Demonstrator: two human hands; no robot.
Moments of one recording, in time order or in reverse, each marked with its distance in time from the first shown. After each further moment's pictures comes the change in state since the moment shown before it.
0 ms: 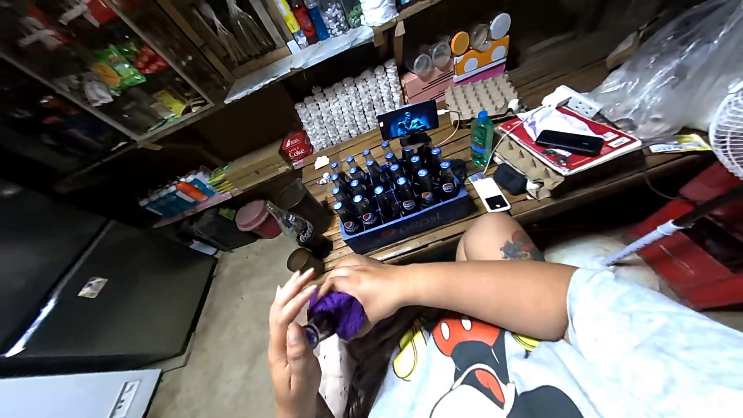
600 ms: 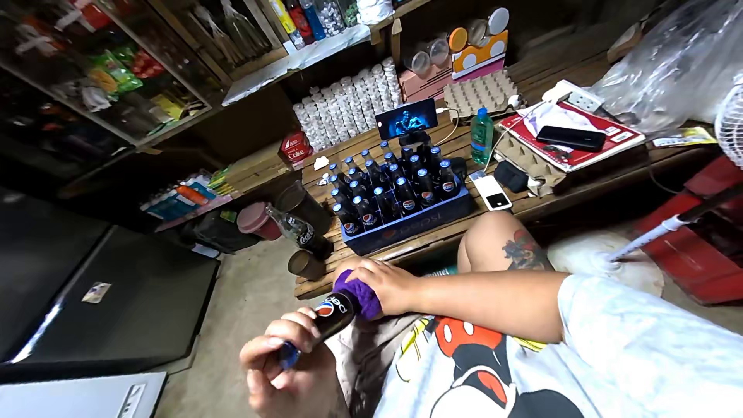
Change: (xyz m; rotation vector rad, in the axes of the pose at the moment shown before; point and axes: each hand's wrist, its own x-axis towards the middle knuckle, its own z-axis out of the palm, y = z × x) left_hand -0.003 -0.013 0.023 -0.606 0.356 0.190; right_hand -0.026 0.049 0.053 0.003 0.189 0.270
